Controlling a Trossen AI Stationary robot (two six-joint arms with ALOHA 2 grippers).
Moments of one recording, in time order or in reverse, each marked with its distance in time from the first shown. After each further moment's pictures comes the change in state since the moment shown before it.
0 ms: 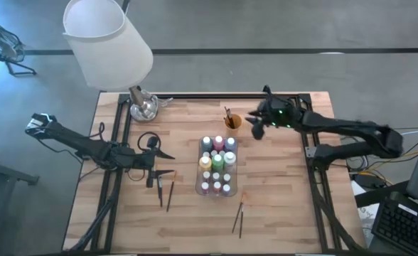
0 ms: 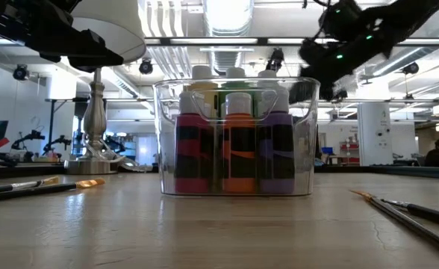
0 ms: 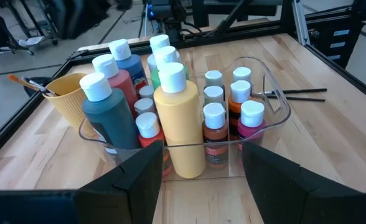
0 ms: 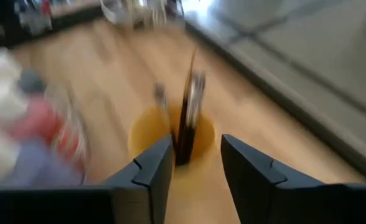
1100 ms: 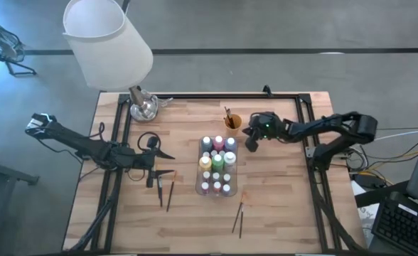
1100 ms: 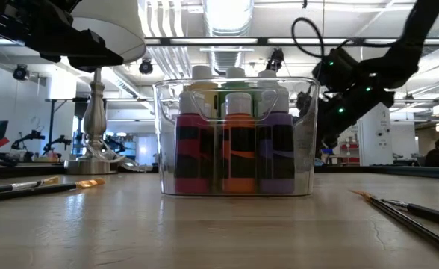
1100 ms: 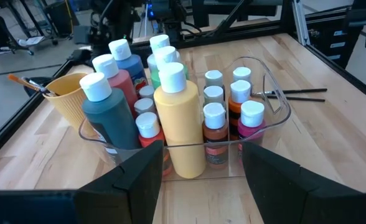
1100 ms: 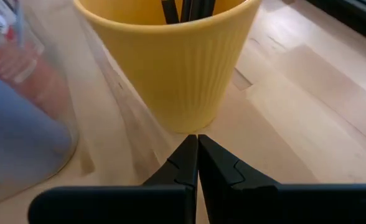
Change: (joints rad) left arm 0.000 0.000 0.000 0.000 0.000 0.000; right arm 0.025 0.357 -0.209 0.432 0.001 -0.006
